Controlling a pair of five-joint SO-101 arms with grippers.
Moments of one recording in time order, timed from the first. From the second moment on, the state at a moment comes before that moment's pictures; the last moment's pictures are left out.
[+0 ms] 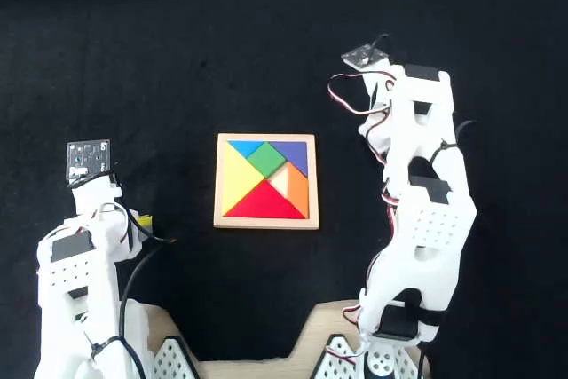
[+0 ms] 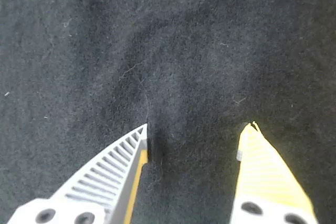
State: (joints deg) left arm -23.8 -51.0 78.8 45.3 -13.1; right arm 8.3 37.6 -13.7 72.4 40.9
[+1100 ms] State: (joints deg) left arm -23.8 -51.0 78.8 45.3 -13.1; right arm 8.1 37.8 -15.9 70.9 50.6
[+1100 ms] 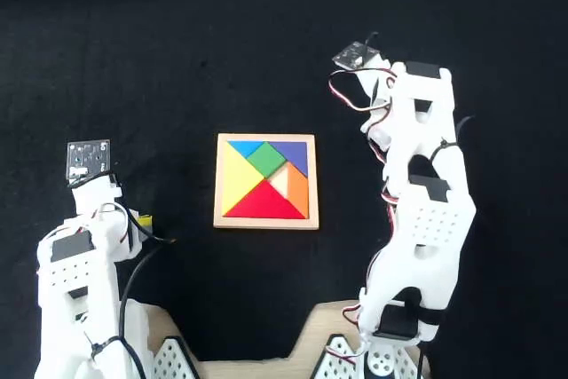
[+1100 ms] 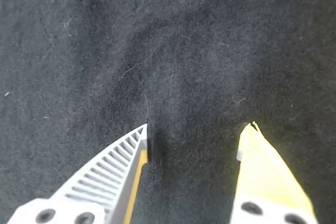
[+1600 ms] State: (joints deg) left arm -23.8 -51.0 78.8 45.3 -13.1; right arm 7.5 37.3 -18.2 77.8 50.6
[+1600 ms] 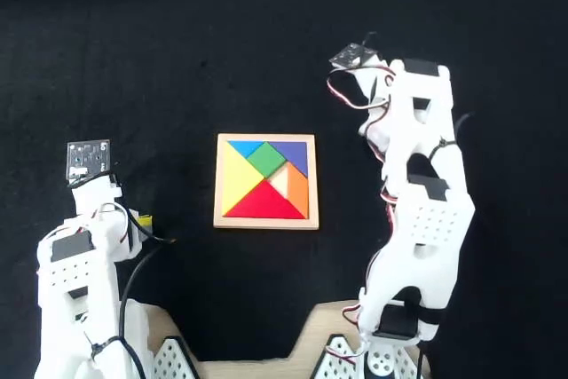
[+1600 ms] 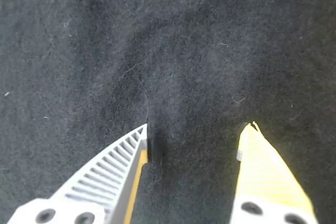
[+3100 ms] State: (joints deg) left arm -23.8 -51.0 78.8 45.3 -13.1; right arm -23.7 16.7 7.2 75.3 -16.9
